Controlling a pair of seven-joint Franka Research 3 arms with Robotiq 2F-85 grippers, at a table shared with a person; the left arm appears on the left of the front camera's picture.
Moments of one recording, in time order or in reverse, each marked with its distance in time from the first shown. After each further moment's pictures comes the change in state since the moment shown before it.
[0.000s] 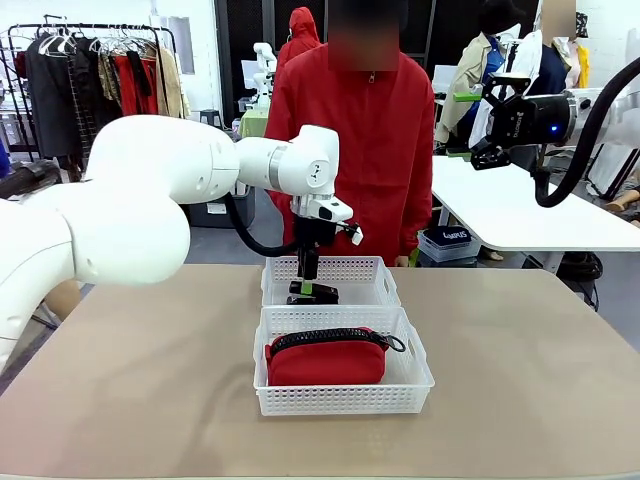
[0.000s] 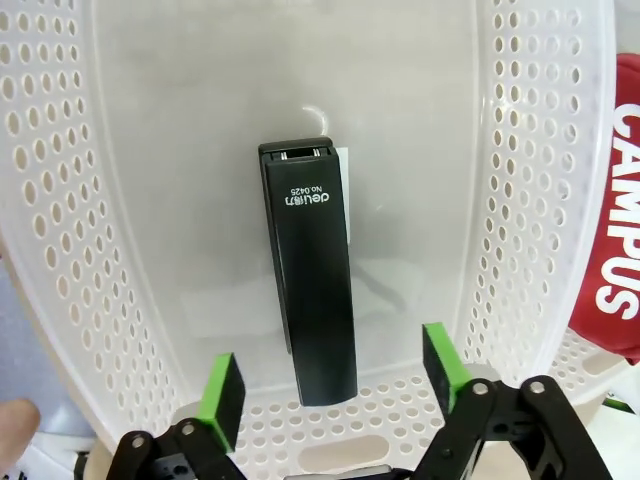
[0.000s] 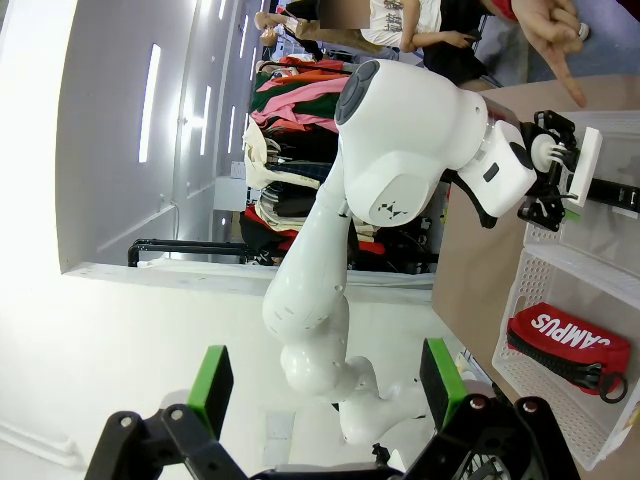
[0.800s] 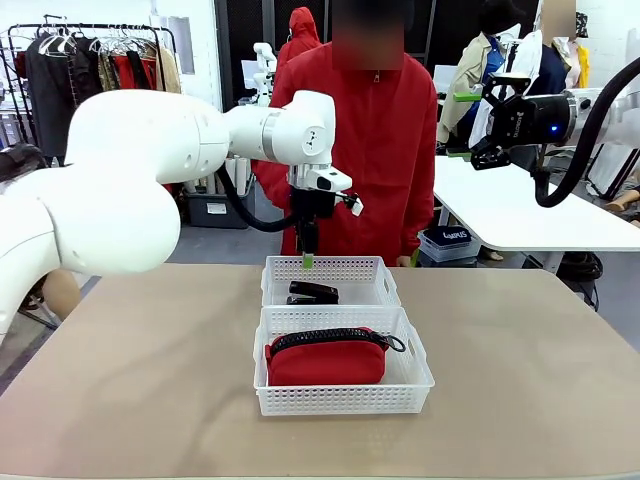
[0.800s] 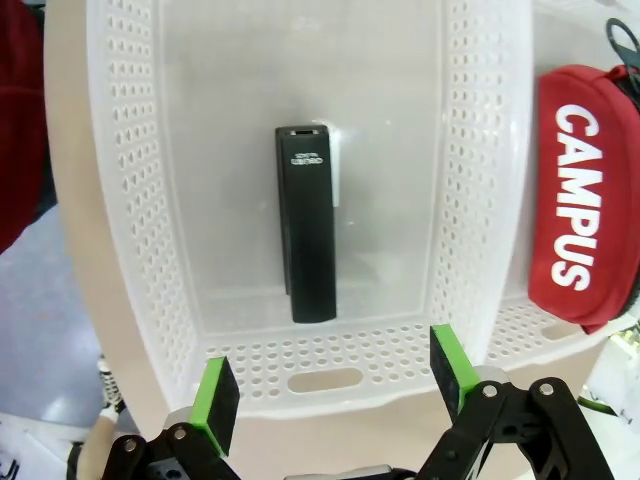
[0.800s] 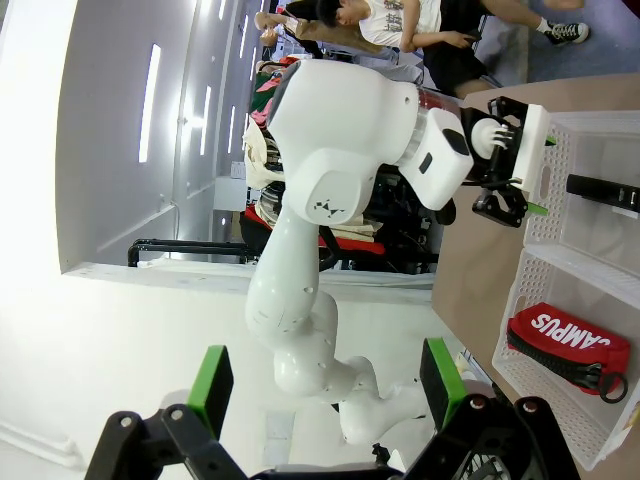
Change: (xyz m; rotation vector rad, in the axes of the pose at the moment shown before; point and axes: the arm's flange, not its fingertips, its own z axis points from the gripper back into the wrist) left arm -0.014 -0.012 0.065 0.019 -0.042 0.042; right arm 0.000 0.000 0.000 0.000 0.000 0.000
